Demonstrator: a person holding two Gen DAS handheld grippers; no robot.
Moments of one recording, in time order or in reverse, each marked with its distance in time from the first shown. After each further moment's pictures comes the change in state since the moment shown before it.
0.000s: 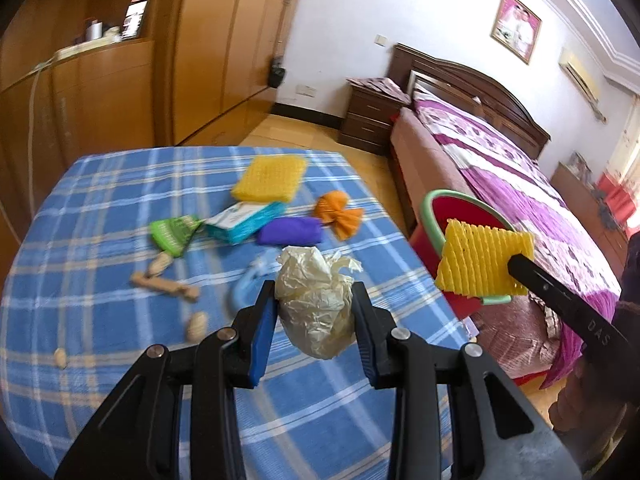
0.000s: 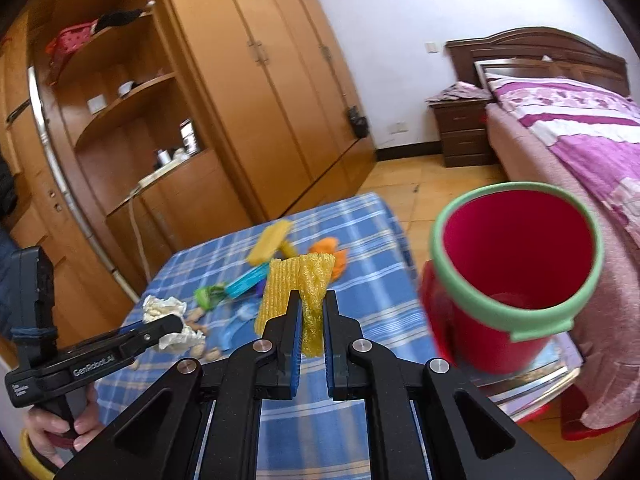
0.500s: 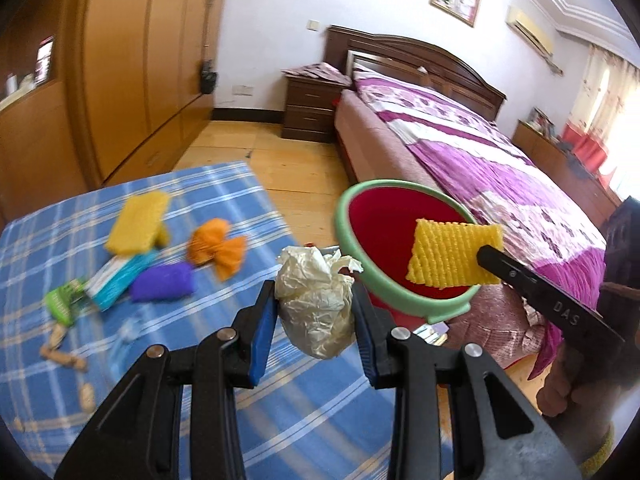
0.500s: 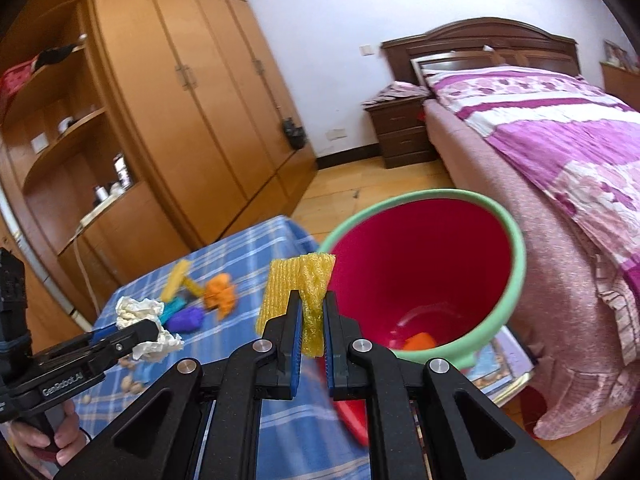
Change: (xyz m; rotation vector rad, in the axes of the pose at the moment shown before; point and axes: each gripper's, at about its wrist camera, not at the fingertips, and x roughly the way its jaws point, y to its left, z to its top) left arm 0.063 -0.116 0.032 0.179 0.037 -0.124; right arm -0.012 -0.108 0.026 0.116 -0.029 -0.170
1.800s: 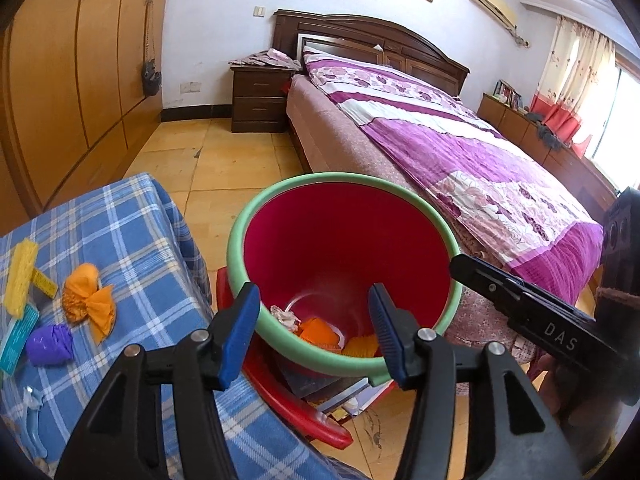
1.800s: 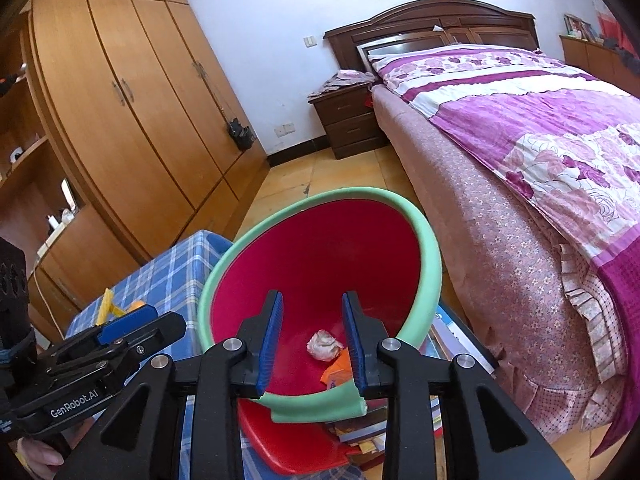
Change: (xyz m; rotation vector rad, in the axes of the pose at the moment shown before) left arm 0.089 -0.072 0.028 0.086 0.041 -0.104; right arm 0.024 -0.087 0.020 0.104 0.026 -0.110
